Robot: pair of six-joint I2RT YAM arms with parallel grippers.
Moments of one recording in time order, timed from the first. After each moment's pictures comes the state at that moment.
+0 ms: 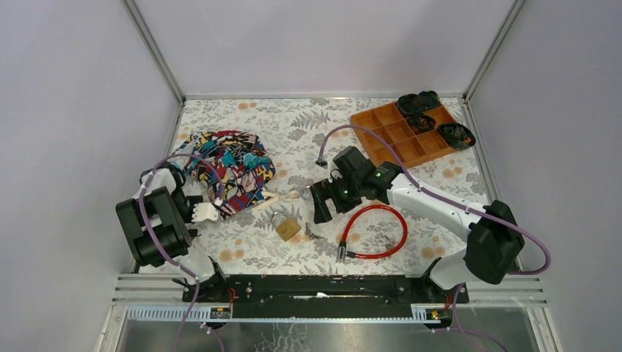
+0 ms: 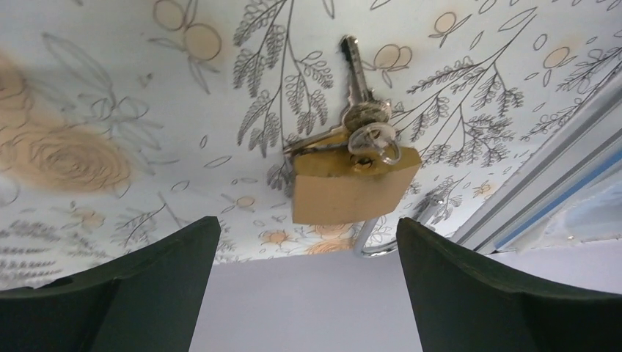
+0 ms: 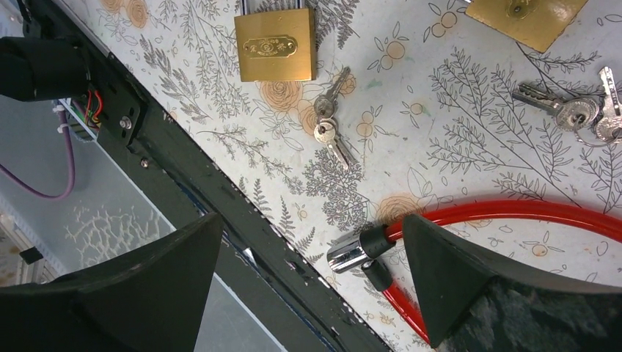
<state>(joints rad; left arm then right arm) 0.48 1.54 0.89 -1.00 -0.10 1.95 0.81 1.48 1.10 -0.61 -0.33 0.33</state>
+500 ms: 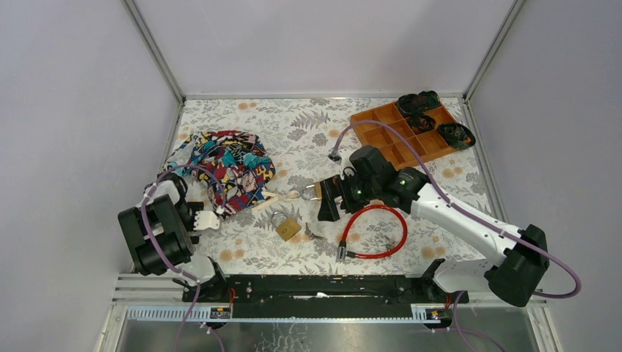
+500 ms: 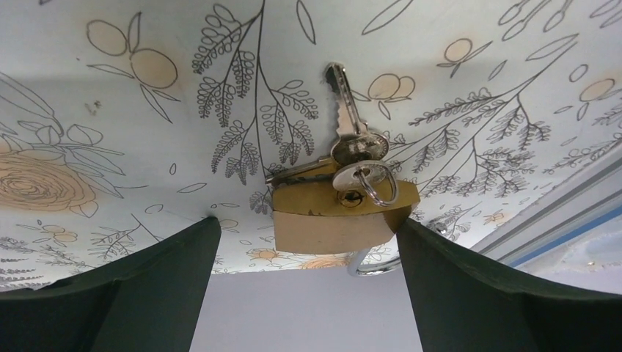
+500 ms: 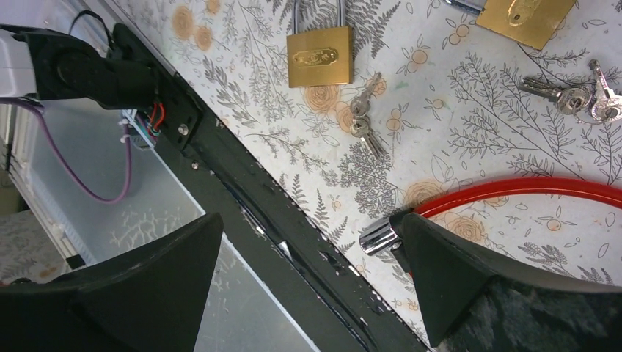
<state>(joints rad) 0.49 1.50 0.74 -0.85 -0.12 1.97 0.81 1.29 1.09 -0.65 -0.33 0.40</state>
